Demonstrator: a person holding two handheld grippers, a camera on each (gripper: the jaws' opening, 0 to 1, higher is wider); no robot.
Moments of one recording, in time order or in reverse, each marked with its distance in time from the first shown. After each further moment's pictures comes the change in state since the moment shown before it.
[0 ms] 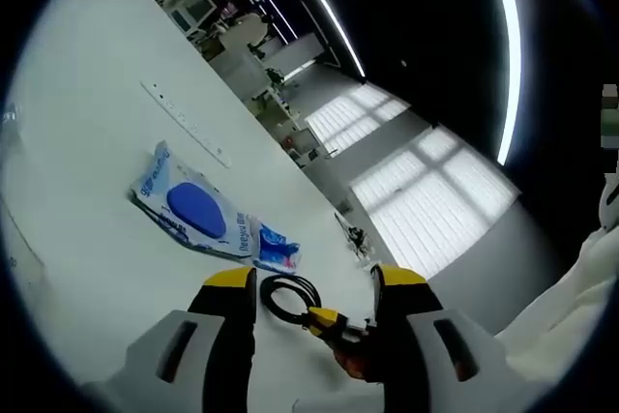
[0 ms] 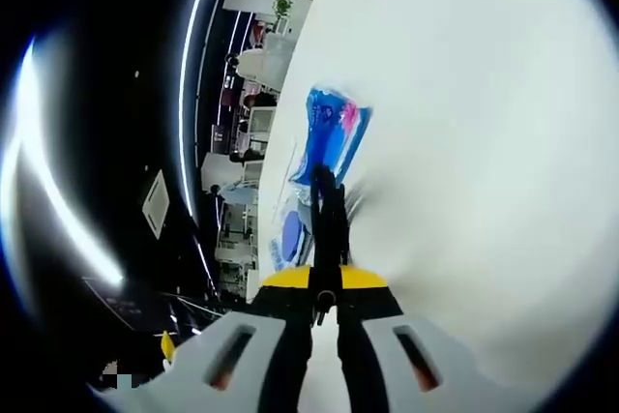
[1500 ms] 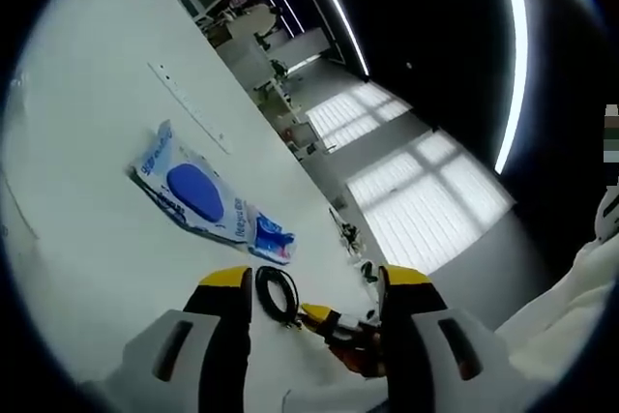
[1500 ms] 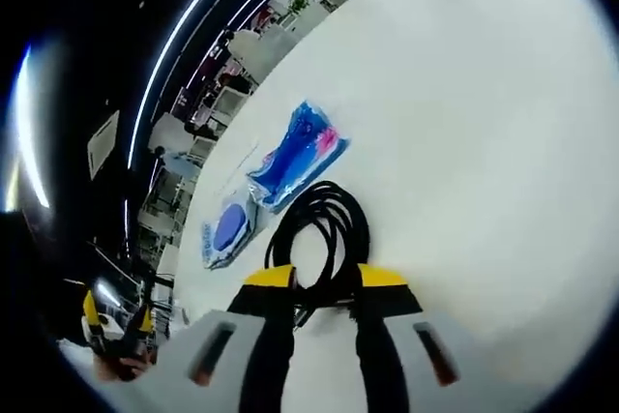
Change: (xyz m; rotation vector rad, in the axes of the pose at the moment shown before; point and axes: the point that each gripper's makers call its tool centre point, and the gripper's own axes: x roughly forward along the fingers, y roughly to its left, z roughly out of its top) left arm -0.003 0.003 -0.012 -0.065 0.026 -0.017; right arm -0.013 -0.047 0.039 -0.375 -0.062 -0.246
